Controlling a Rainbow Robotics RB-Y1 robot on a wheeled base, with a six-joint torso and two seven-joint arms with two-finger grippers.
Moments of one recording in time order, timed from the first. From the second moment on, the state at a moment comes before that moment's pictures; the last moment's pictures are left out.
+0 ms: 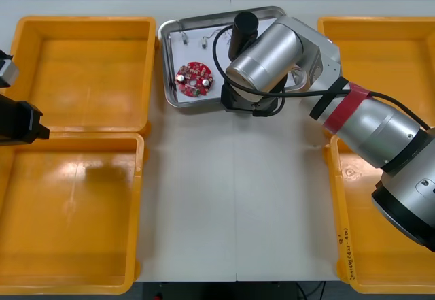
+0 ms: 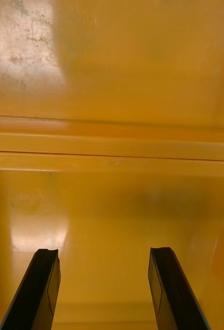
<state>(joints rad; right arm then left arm) -1.04 -0.33 0.71 -1.21 -0.56 1.36 0.67 -0.33 0.73 0.23 -2.06 0.80 1.91 -1.24</state>
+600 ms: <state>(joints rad) -1.04 -0.33 0.69 -1.21 -0.56 1.36 0.67 -0.33 0.73 0.23 -2.06 0.80 1.91 -1.24</state>
